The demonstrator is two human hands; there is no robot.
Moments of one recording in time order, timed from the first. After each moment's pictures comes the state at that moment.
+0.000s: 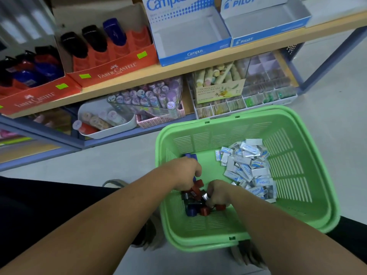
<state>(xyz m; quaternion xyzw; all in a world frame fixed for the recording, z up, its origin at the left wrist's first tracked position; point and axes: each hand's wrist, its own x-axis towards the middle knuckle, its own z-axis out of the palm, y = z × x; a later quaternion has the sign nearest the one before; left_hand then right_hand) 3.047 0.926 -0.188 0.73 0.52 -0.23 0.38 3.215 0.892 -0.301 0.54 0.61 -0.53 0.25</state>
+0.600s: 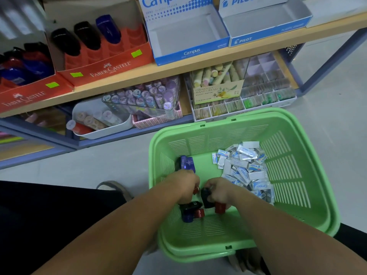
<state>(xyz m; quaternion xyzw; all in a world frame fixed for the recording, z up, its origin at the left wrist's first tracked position) 3.062 0.906 -0.225 0.73 0.53 -0.27 0.34 3.232 0.898 -0.298 0.60 0.51 -0.60 0.15</state>
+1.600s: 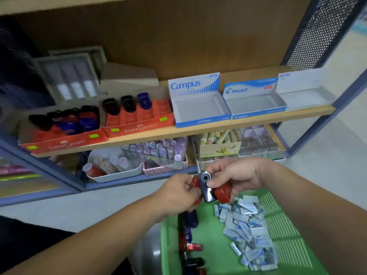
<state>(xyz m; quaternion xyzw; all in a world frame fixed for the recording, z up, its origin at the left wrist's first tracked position) 3.030 0.947 -0.092 0.50 0.64 0.17 0.56 3.228 1.033 -0.077 0.45 0.49 -0.74 0.06</state>
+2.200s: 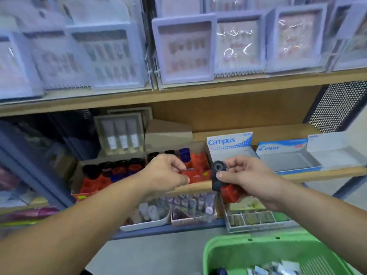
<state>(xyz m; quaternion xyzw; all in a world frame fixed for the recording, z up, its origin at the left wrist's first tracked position) 2.883 1.041 0.046 0.55 0.69 0.25 0.40 3.114 1.052 0.045 0.52 0.54 -0.59 -0.30</state>
